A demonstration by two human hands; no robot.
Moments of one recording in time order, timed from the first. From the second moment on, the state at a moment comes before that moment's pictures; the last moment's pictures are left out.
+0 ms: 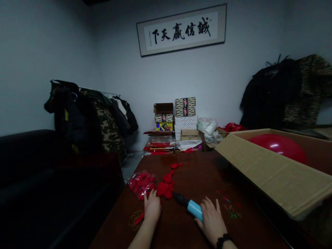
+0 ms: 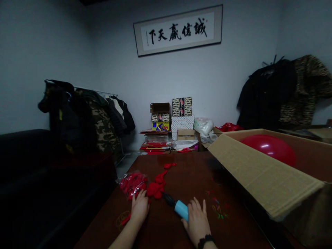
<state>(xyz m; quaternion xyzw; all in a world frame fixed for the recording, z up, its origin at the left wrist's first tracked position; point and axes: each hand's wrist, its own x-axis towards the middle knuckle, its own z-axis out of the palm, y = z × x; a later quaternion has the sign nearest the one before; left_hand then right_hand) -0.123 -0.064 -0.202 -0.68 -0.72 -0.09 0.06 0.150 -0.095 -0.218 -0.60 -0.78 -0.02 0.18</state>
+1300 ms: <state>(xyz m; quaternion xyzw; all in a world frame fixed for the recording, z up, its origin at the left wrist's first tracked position) -0.059 -0.035 -0.126 -0.86 -0.49 -0.13 0.05 0.215 -0.123 -0.209 -0.59 -0.76 0.06 0.26</state>
